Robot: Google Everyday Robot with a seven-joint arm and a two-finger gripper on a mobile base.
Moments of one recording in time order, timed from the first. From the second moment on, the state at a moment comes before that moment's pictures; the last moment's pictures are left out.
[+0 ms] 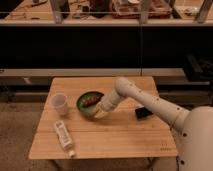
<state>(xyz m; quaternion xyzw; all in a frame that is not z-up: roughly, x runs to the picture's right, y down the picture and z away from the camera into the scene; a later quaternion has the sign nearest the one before) -0.035 0.156 0.837 -0.35 -0.36 0.01 0.86</state>
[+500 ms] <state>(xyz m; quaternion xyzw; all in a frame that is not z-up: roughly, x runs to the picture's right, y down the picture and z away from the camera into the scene) 0.075 0.179 0.847 -0.36 -0.27 0.09 0.89</state>
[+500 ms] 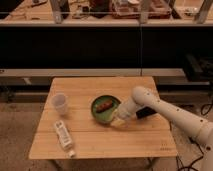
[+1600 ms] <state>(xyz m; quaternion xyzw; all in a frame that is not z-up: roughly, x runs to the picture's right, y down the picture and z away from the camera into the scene) 0.114 0.037 0.947 -0.24 -0.20 0.13 0.94</state>
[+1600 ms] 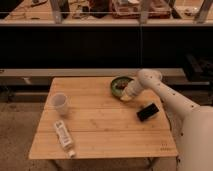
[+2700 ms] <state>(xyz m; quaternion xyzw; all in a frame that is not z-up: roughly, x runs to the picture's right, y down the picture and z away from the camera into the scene) -0.047 0.130 0.844 -0.30 -0.33 -0.02 0.90</state>
